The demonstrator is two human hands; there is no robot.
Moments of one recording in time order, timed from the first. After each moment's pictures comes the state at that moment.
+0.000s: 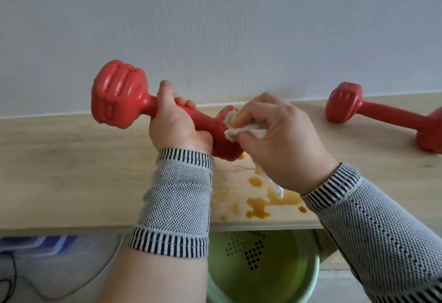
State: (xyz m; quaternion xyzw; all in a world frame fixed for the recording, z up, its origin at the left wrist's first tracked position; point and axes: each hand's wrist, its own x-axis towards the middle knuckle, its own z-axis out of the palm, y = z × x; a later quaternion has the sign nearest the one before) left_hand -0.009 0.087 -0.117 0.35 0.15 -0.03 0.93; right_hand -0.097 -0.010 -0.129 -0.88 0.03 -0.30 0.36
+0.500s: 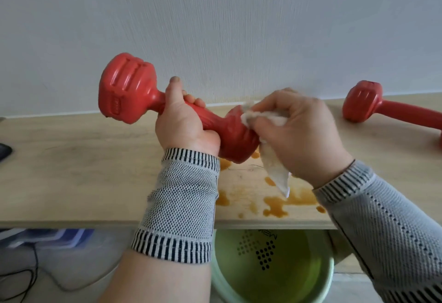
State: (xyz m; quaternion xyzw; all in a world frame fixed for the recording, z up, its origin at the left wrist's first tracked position) left_hand -0.005 0.105 -0.113 0.36 0.13 -0.03 0.92; right_hand -0.091 -0.003 -0.126 -0.84 0.07 -0.33 0.42
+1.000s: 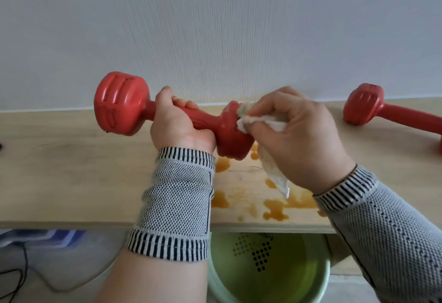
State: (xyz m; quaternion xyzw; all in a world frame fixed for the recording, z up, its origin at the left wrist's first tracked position) left_hand 0.002 0.110 -0.117 0.38 0.12 -0.09 0.91; right_hand -0.091 0.001 -0.128 -0.85 0.04 -0.33 0.40
